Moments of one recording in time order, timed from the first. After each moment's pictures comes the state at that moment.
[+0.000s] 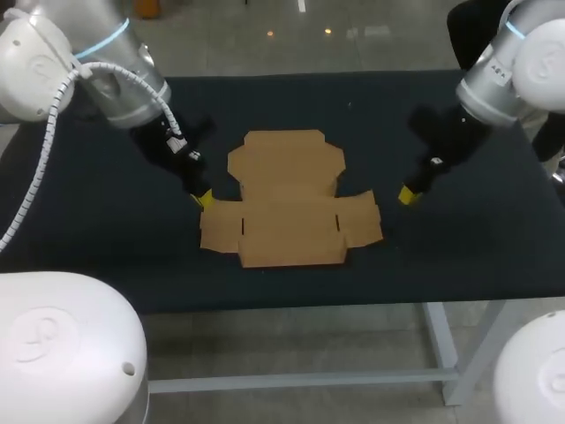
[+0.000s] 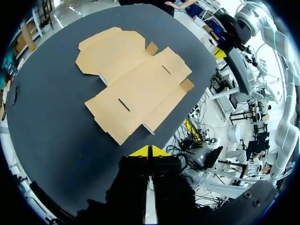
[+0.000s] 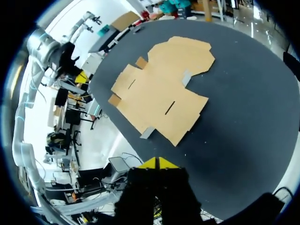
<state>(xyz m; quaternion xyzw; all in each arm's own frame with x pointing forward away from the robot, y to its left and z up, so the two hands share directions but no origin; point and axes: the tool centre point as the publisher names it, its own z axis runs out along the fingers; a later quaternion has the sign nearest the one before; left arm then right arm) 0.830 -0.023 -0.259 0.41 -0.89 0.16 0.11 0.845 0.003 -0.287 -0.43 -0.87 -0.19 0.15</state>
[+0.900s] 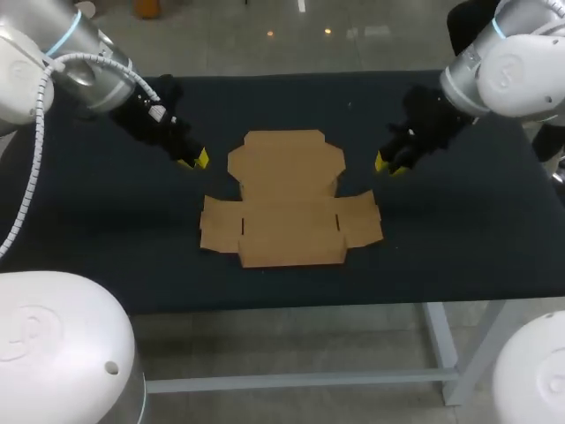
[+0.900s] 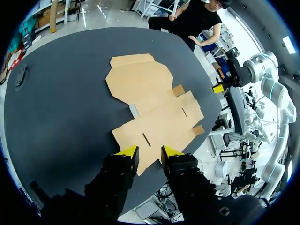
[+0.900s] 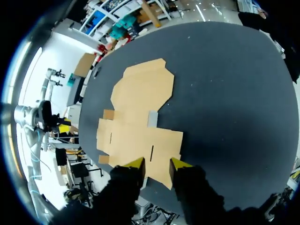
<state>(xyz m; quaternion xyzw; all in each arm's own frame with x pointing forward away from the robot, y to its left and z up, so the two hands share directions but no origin) 0.925 -0.002 -0.258 0.51 -0.81 0.26 0.12 0.940 0.024 -0.308 -0.63 -0.73 -0.22 0.15</state>
